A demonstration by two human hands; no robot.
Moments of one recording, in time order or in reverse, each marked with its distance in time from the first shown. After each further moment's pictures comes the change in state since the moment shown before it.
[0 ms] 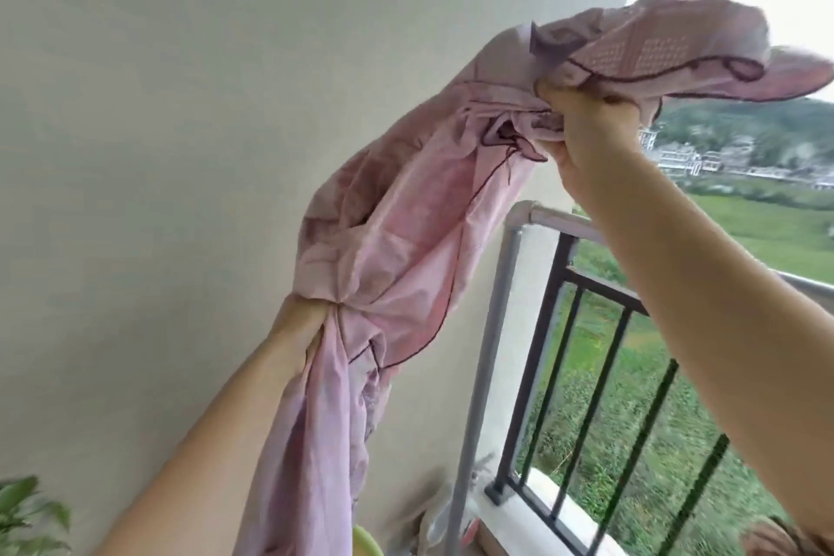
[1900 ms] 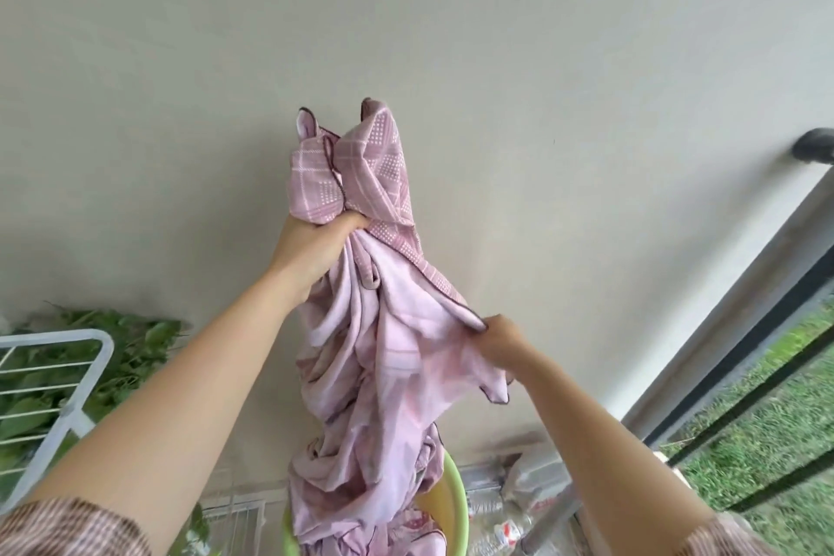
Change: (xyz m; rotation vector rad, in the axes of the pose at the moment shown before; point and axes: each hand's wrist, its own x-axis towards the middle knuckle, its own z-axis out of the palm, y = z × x) left_hand 0.103 -0.063 -0.051 0.069 0.359 0.173; right_hand -0.043 0.442 0.037 -1.171 -1.046 0.457
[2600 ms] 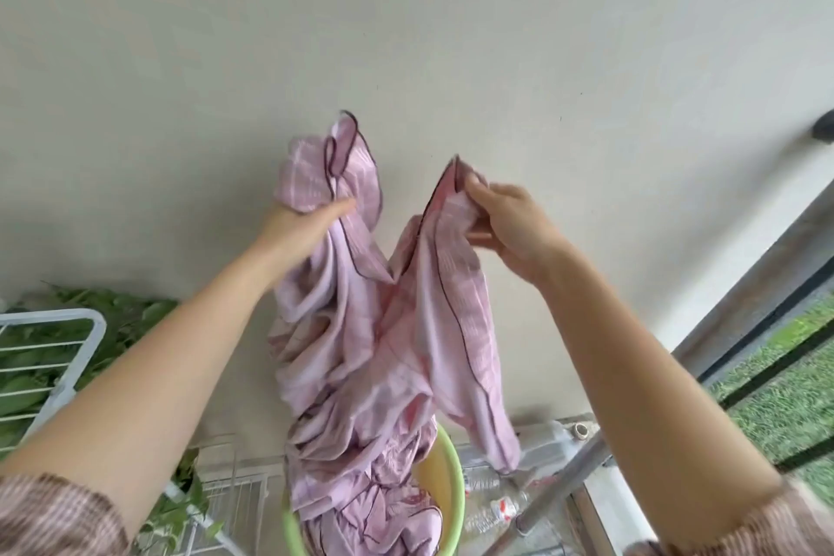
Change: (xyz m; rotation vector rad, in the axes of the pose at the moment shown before) left_hand -0.005 0.003 -0.007 0.194 0.023 -0.133; right_hand -0.041 -0.085 -0.093 0.888 -0.044 -0.420
